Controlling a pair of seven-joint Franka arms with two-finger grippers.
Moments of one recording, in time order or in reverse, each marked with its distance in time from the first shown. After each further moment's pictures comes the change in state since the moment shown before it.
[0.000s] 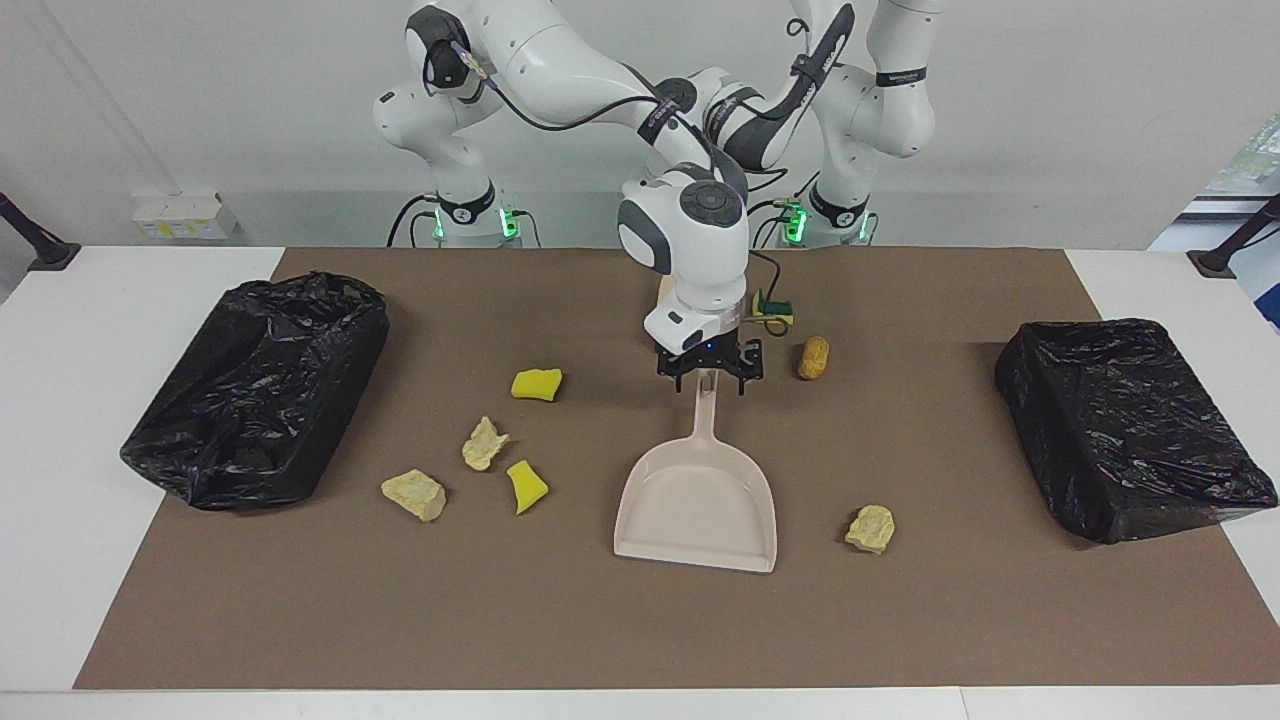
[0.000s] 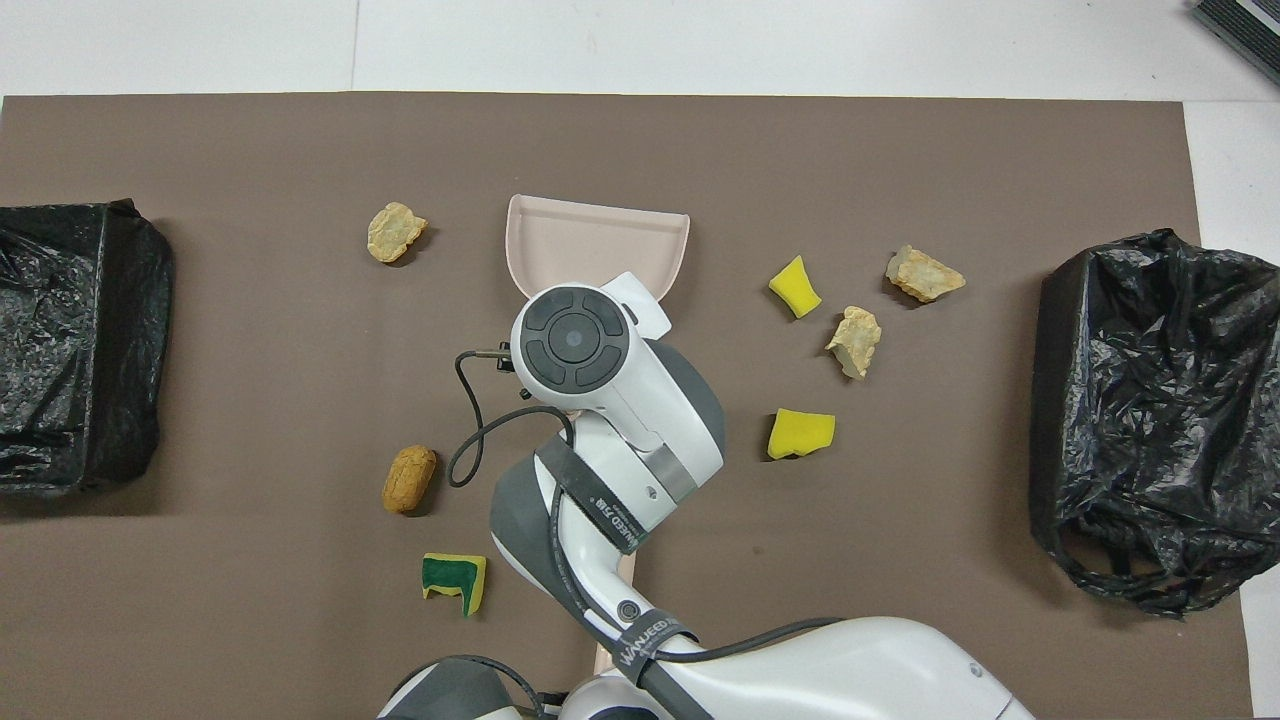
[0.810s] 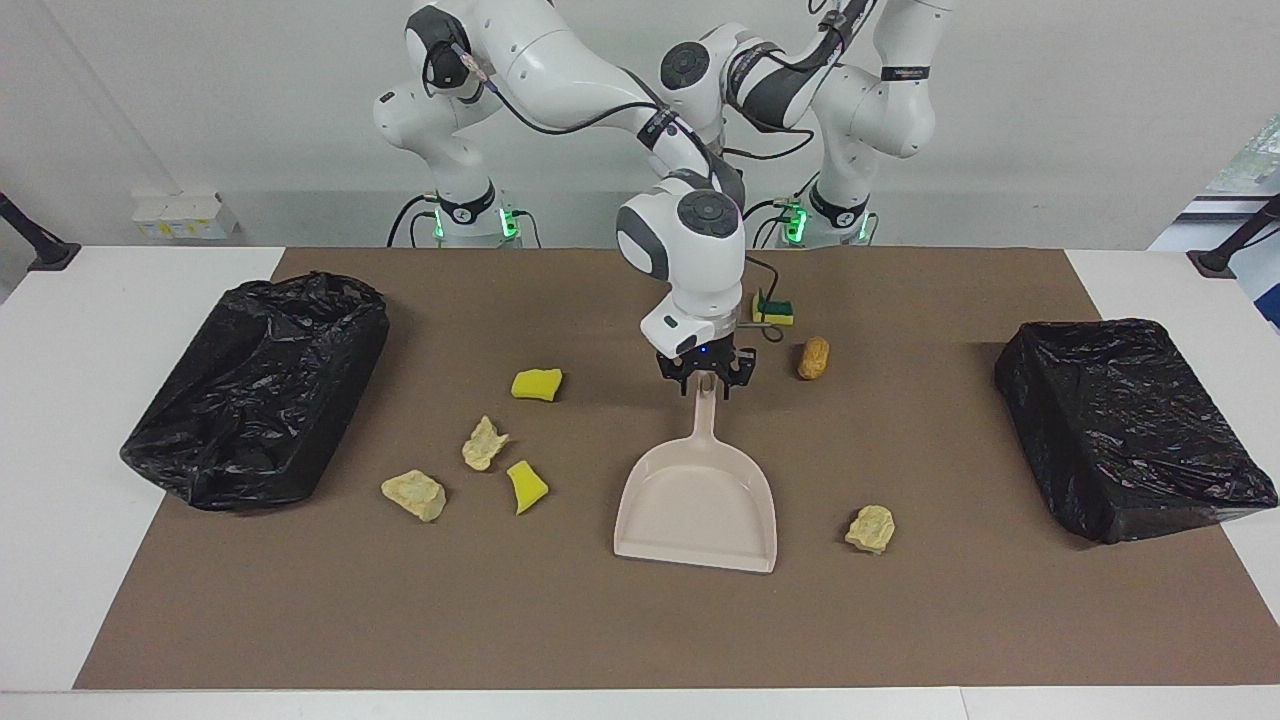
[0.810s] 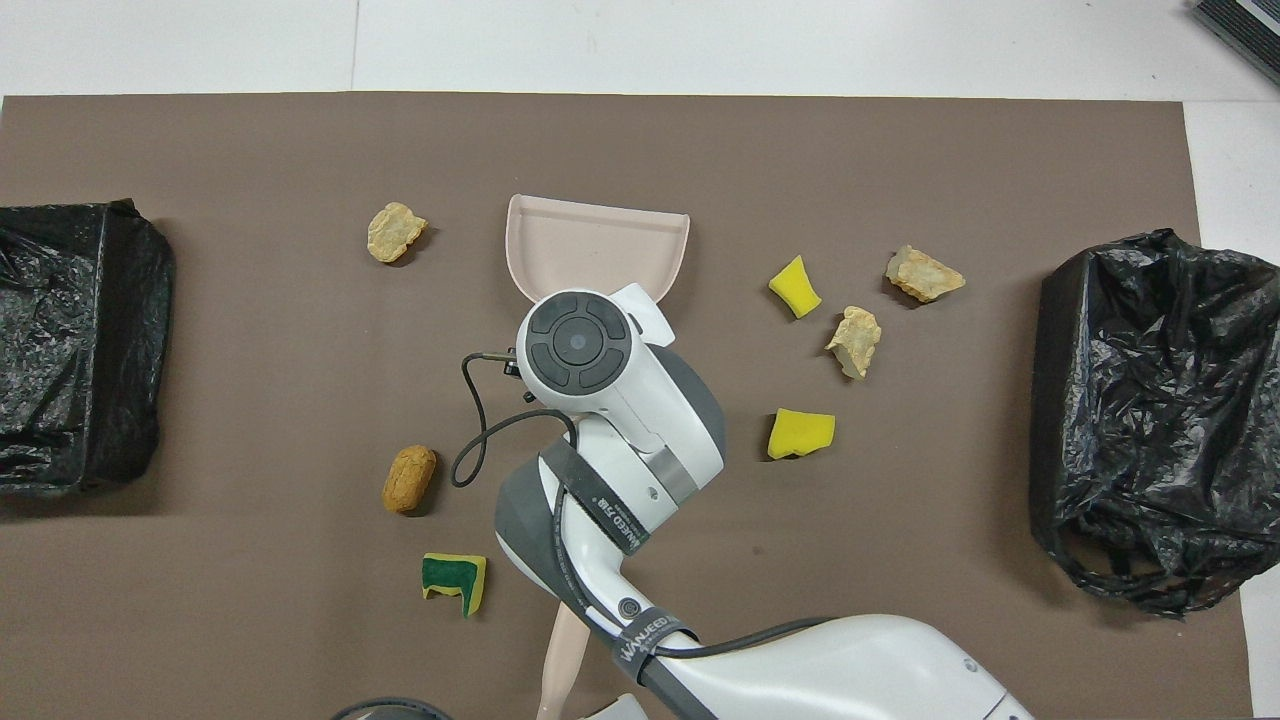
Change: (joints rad) left arm 0.002 -0.191 0.019 0.000 0.001 -0.366 0.145; right arm -0.002 0.000 0.001 -0.020 0.010 0.011 0.046
